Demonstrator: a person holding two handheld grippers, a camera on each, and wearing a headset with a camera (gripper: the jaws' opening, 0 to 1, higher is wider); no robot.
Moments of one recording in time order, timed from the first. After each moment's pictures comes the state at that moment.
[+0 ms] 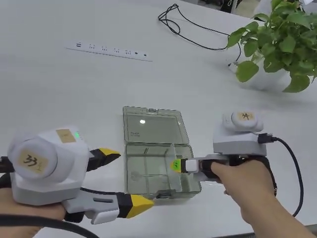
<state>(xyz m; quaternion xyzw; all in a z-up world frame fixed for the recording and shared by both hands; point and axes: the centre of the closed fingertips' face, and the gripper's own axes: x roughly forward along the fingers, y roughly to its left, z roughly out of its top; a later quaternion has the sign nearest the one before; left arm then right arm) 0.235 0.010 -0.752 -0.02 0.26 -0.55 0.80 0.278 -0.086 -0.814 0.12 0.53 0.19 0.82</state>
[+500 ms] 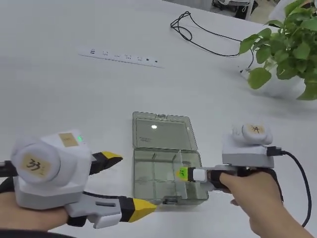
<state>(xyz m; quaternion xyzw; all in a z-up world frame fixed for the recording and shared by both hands) 0.235 0.019 -0.745 -0.01 0.27 -0.52 0.81 0.277 -0.084 -0.817 0.14 0.51 0.23 0.82</state>
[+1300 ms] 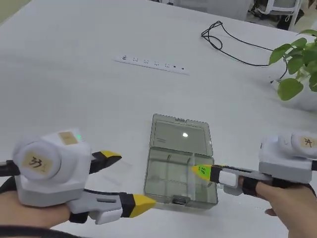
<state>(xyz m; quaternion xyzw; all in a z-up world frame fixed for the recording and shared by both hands) 0.219 0.039 -0.733 -0.02 0.28 -0.42 0.86 0.271 -0.086 -0.756 0.15 0.42 0.36 0.82</state>
